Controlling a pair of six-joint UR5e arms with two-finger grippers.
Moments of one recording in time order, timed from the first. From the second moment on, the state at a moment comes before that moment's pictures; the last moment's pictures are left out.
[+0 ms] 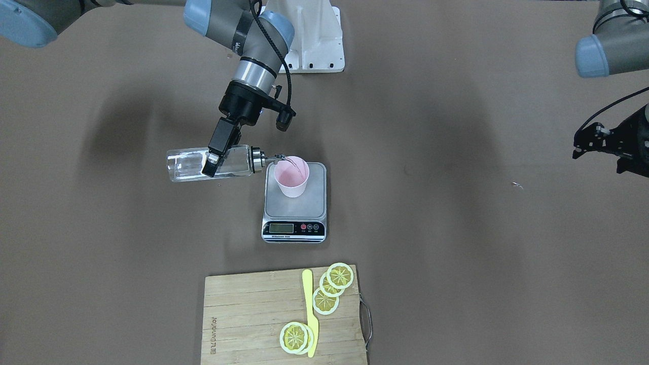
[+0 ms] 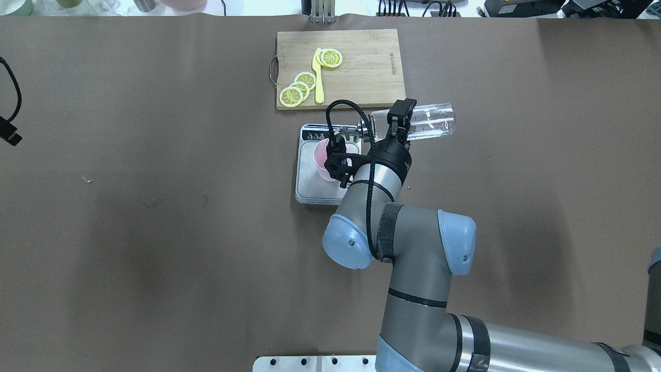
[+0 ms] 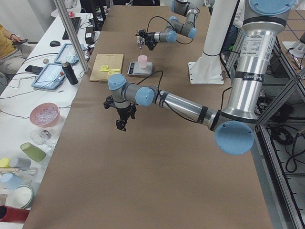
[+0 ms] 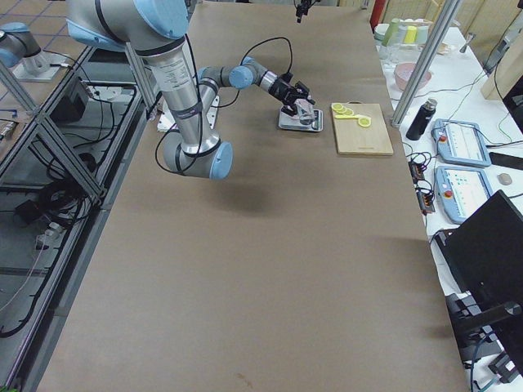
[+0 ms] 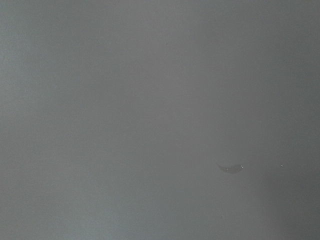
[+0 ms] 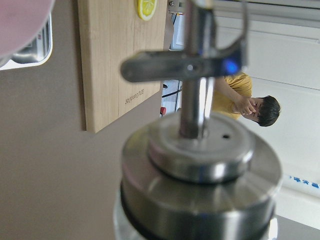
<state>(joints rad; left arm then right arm) -1.23 -1.73 -1.74 -1.48 -2.26 0.04 0.33 -0.91 1.75 -2.05 0.59 0.12</state>
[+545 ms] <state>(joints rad) -1.23 -1.73 -1.74 -1.48 -2.26 0.04 0.34 -0.91 1.76 -2.04 0.60 0.12</state>
